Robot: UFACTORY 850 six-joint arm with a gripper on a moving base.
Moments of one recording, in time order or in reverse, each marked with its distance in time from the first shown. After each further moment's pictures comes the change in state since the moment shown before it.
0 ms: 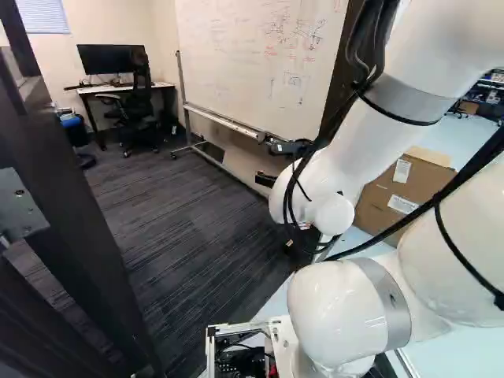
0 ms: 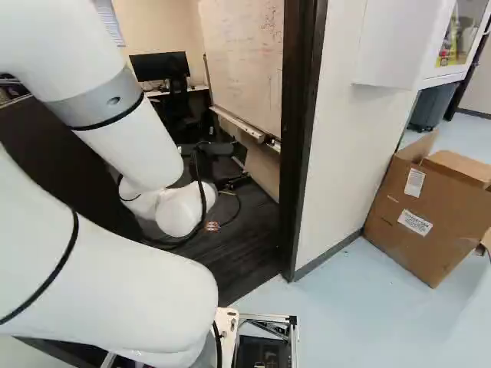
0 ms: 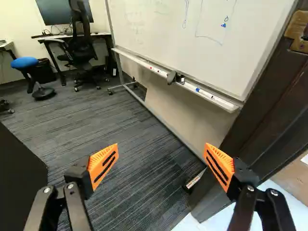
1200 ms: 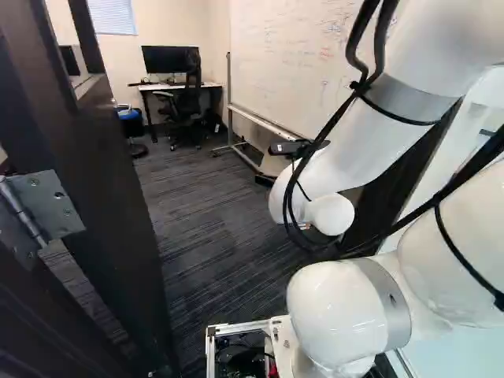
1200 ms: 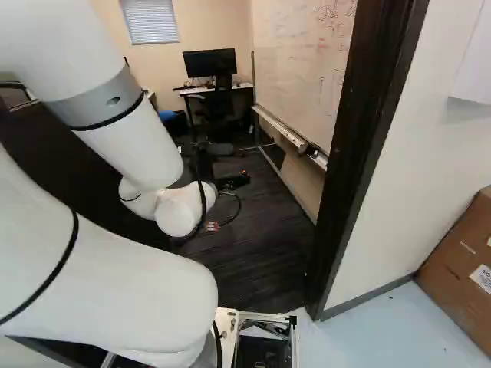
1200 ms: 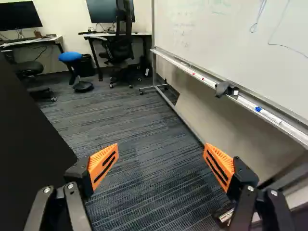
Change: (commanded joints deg) arm 0.0 0.0 0.0 0.0 0.0 0.0
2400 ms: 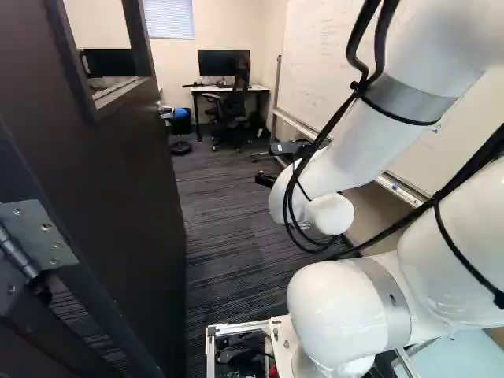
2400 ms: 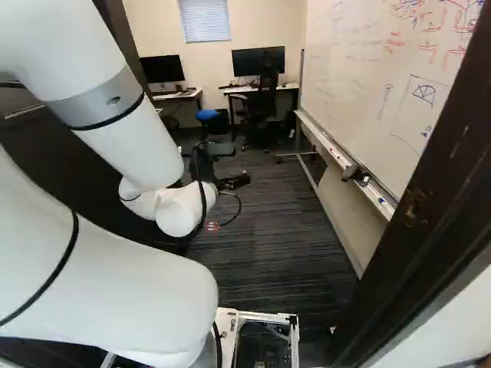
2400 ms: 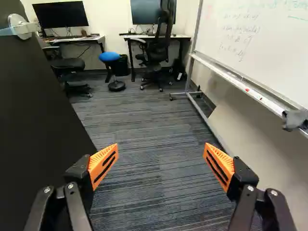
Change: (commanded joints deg) arm 0.0 0.0 0.0 0.0 0.0 0.0
